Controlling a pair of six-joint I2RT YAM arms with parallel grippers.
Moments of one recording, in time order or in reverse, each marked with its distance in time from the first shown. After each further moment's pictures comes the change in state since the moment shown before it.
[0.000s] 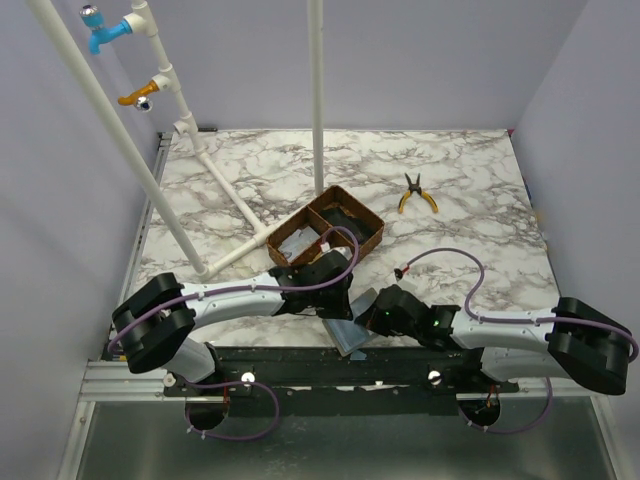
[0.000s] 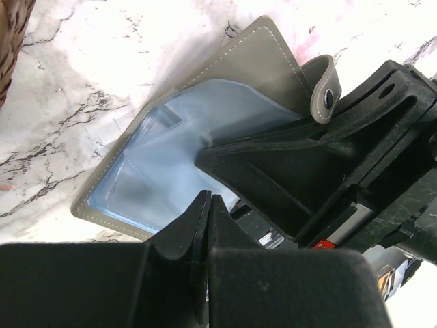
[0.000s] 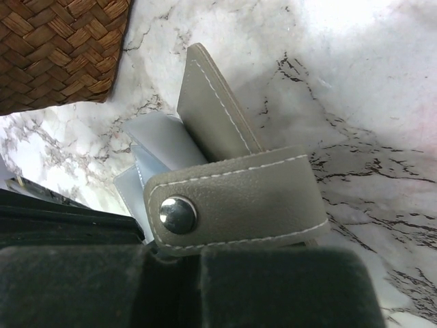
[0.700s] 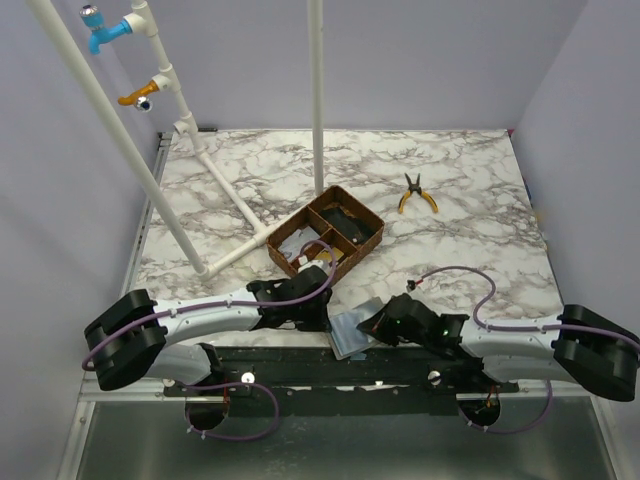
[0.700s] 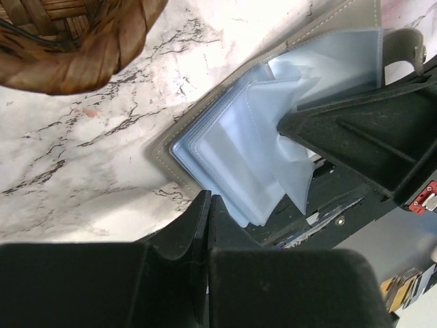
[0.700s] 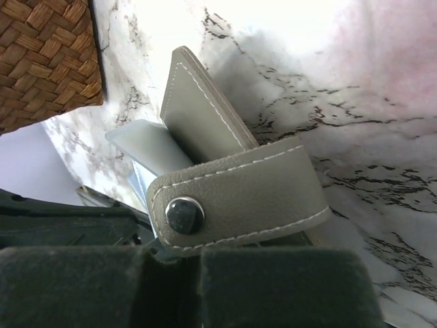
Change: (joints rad) left arm -0.008 -0.172 -0.187 -0.032 -0.055 -0.031; right arm 0.001 -0.056 -0.114 0.071 -0.037 0.239
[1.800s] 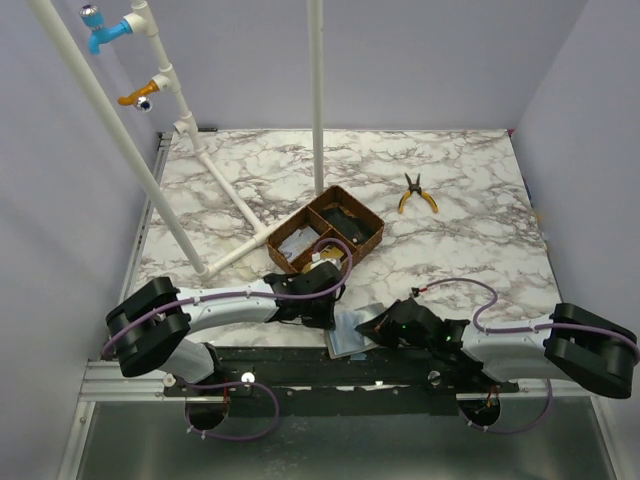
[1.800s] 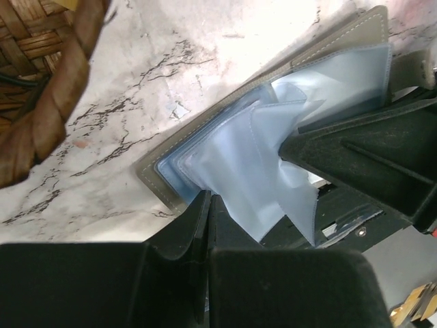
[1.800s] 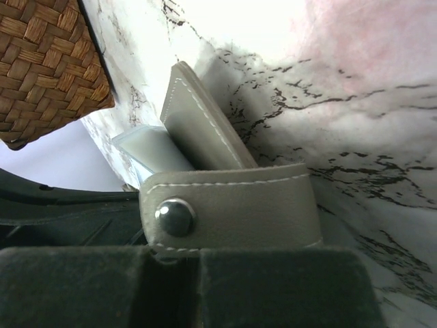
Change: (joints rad) left arm -0.006 0.130 0.093 -0.032 0.003 0.074; right arm 0.000 0.021 -0.103 0.216 -0.041 0.190
